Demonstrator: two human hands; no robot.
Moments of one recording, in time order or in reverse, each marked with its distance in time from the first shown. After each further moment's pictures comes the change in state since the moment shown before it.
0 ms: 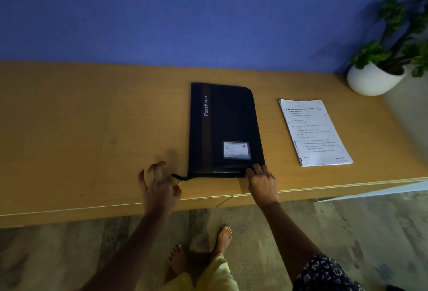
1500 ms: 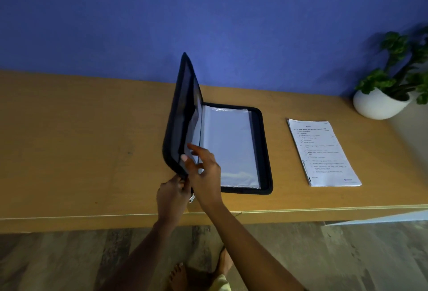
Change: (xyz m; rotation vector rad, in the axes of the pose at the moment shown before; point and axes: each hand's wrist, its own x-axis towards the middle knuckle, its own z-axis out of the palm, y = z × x) left_hand 0.017 0.011 -0.045 -0.705 0.034 -0.257; right_hand 0.031 -0.199 -0.098 1.263 0.172 0.016
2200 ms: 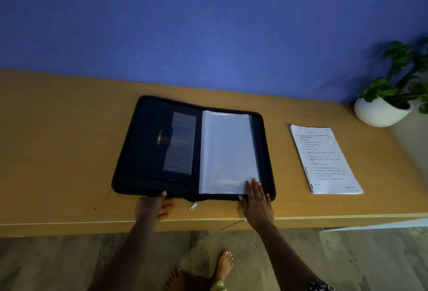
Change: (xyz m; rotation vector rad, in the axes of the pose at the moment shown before) left_hand 0.025 -0.059 -0.012 -0.623 -0.176 -0.903; right_hand -0.013 0.158 -0.116 -1.097 -0.276 0.304
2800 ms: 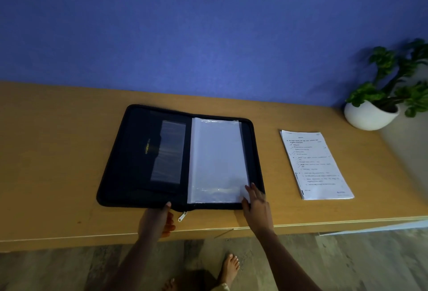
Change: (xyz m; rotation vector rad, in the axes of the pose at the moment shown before) left_hand -0.029 -0.006 0.035 0.349 -0.011 0.144; right_hand 0.008 0.022 -0.023 0.240 0.172 0.004
